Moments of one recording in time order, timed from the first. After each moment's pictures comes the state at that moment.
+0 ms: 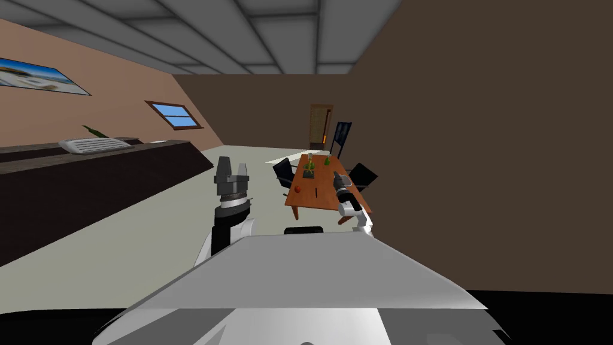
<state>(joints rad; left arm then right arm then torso) 0.51 -0.01 0.04 -2.36 -0.11 -0.52 -0.05 0.18 -0.17 0.01 -1.89 -0.18 0.09 0.24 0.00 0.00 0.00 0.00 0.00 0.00</state>
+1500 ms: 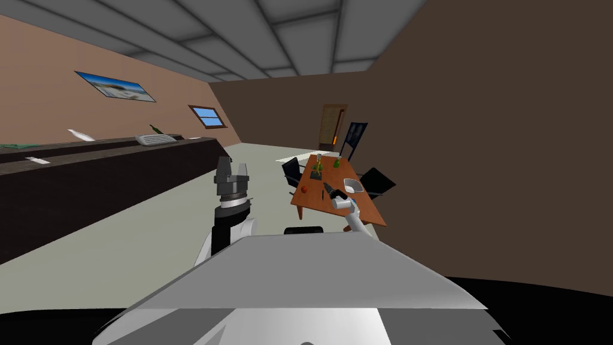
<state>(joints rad) 0.51 -0.01 0.04 -2.36 -0.11 -0.52 -0.05 -0.04 -0.24 0.10 -1.51 -0.22 0.46 0.50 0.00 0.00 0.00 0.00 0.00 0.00</state>
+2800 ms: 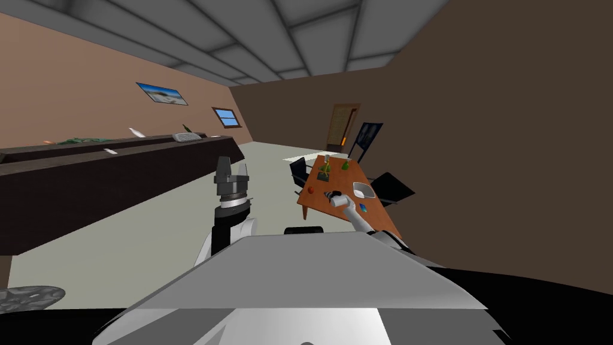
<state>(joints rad) 0.51 -0.01 0.04 -2.36 -0.11 -0.52 -0.05 -0.22 -0.32 0.22 -1.16 -0.20 0.68 0.69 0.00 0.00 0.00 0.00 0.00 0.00</state>
